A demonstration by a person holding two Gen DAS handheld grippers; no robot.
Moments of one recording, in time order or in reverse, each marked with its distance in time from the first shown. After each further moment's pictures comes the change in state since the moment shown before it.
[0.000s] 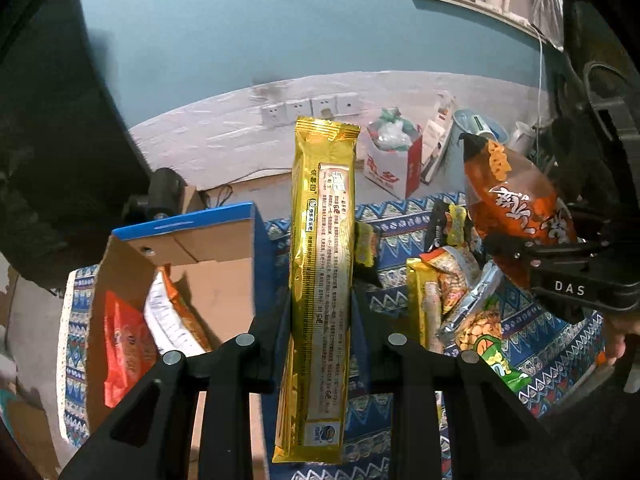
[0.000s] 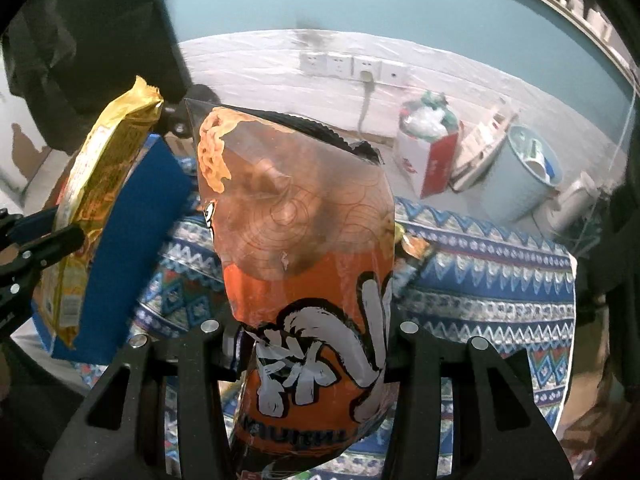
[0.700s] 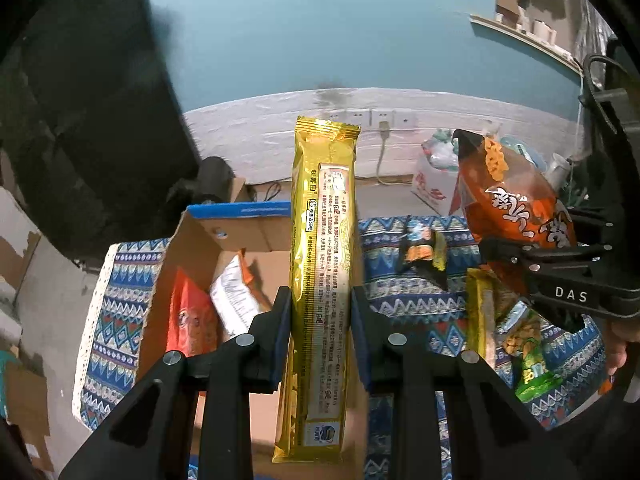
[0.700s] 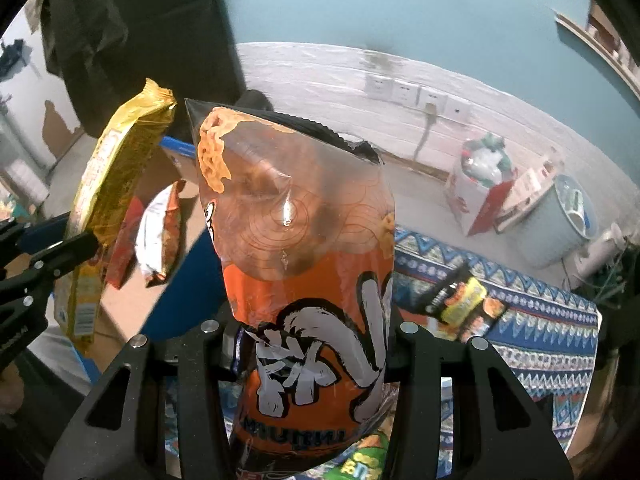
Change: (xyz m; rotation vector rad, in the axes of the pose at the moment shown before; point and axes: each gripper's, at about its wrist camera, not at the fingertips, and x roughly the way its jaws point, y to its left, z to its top) left arm -0.015 0.083 -0.019 -0.123 -0.031 0.093; right arm 0.009 0.099 0.044 -0.117 -0.021 0.086
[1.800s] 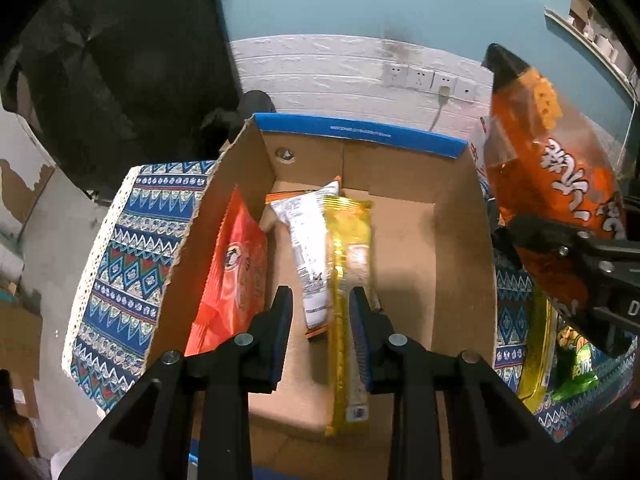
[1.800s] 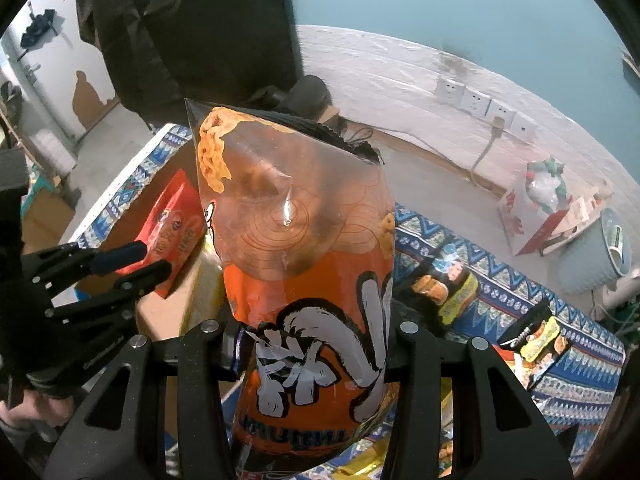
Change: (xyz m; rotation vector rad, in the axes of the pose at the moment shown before) left arm 0.050 0.075 -0.034 -0.153 0.163 0.060; right arm 0.044 0.087 0.029 -0.092 0.048 0.103
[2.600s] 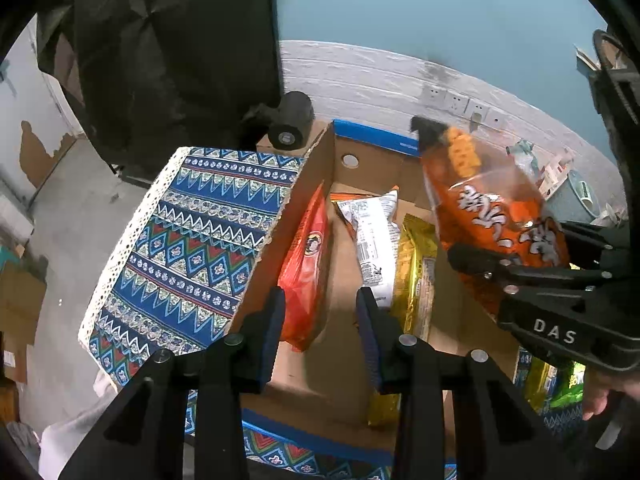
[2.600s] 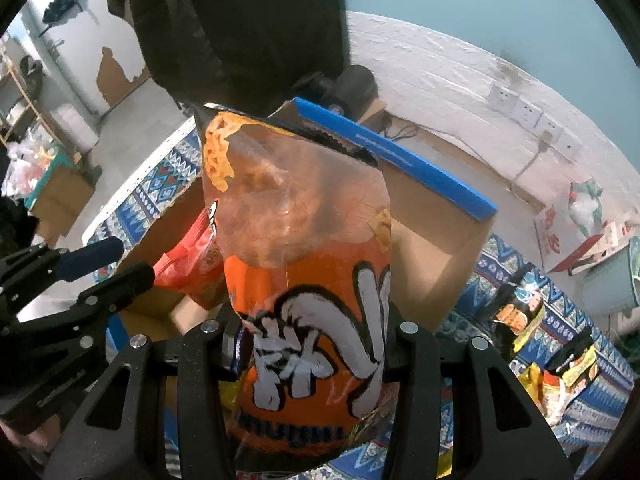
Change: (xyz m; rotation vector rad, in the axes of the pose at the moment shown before) left arm -0.029 0.061 -0.009 -0.122 -0.025 0.027; right arm 0.042 0.067 0.020 -0.076 0.050 0.073
